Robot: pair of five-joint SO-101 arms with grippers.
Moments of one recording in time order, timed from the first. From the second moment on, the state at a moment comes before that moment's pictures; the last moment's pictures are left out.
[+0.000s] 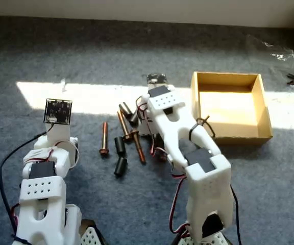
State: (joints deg) left arm -14.8 -55.2 75.7 38.2 -8.0; right arm -28.6 28.7 -4.2 74.3 -13.7
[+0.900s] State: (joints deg) left arm -14.8 -55.2 75.7 38.2 -8.0; right arm -29.5 29.9 -14.8 84.8 3.2
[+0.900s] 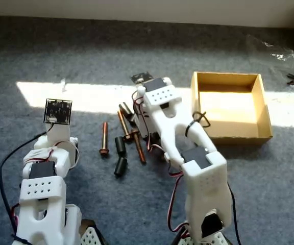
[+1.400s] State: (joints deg) left arm -14.8 -55.2 75.7 38.1 -8.0; right arm -31.0 29.9 -39.8 99.6 6.9
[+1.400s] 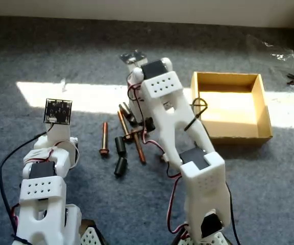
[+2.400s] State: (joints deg) left arm -2.2 -55.2 68.5 49.2 -8.7; right arm -32.7 -26.1 22.2 75.4 7.1
